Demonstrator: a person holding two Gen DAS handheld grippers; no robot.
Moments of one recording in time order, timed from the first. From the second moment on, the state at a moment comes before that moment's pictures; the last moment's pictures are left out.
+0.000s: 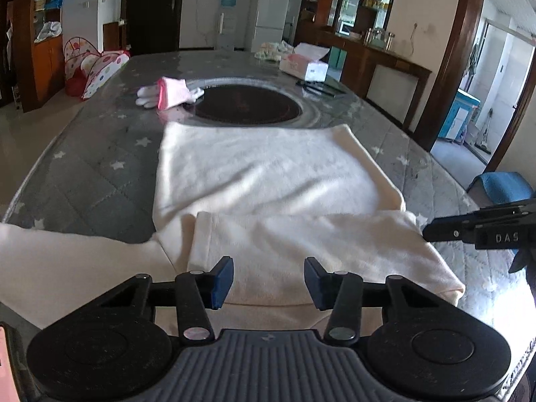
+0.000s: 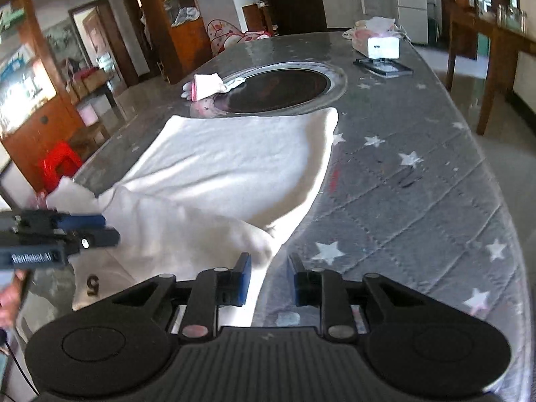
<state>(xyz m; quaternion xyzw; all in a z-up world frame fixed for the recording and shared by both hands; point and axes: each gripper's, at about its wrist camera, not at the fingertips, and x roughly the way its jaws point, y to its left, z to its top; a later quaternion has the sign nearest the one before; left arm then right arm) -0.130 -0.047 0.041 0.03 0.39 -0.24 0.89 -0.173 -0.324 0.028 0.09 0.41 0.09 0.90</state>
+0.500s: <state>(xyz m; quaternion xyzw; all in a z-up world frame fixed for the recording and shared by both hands) -0.130 -0.055 0.034 0.03 0.39 -0.26 0.88 -0.171 -0.300 0.024 0.02 0.41 0.06 0.91</state>
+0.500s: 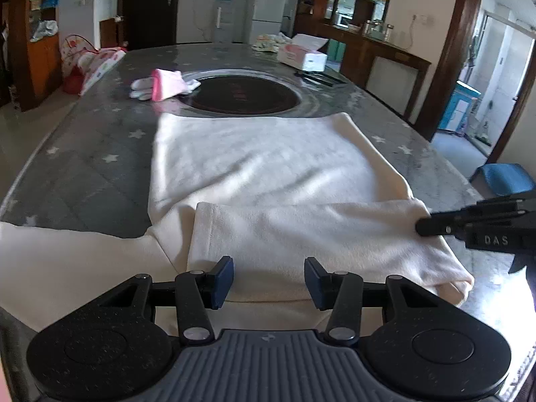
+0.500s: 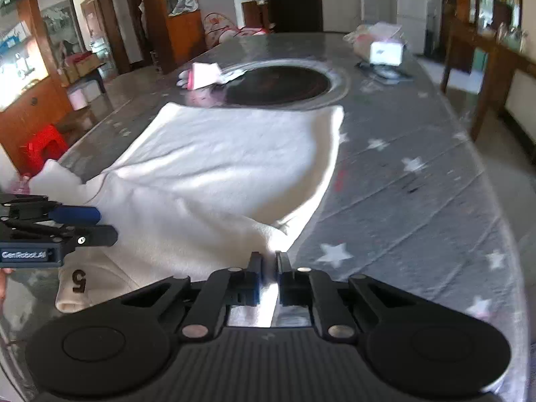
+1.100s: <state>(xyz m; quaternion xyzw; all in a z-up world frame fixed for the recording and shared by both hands) -0.106 -0.071 0.037 0.00 0.39 -0.28 0.88 -0.165 -0.308 0.037 0.01 0.39 0.06 0.92</state>
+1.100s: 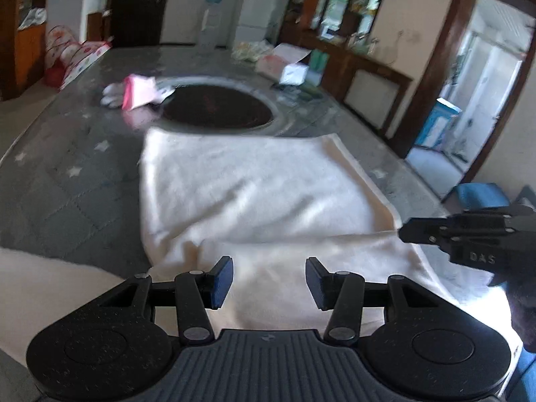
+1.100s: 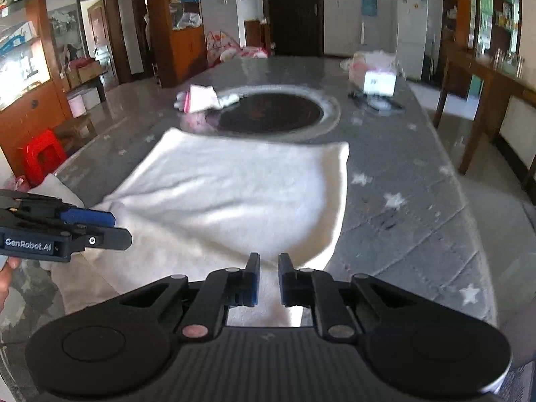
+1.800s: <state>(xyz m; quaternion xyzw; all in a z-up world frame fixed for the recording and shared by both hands) -0.097 0.095 0.057 -0.04 0.34 0.02 0.94 -0.171 -0.291 0.041 0.00 0.38 0.10 0.92</state>
